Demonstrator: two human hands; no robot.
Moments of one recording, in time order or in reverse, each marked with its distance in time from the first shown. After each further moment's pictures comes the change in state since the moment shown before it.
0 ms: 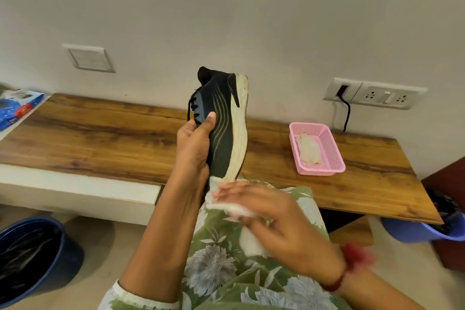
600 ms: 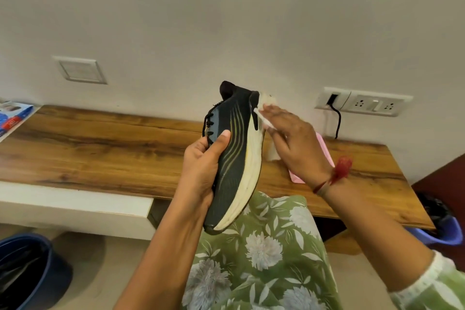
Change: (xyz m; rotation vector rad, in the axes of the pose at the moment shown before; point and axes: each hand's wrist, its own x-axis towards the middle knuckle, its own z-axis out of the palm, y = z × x) left_hand -0.018 -0.007 0.011 0.013 -0.170 -0.031; right_hand 0.070 0.082 -0.078 -0.576 0.334 0.087
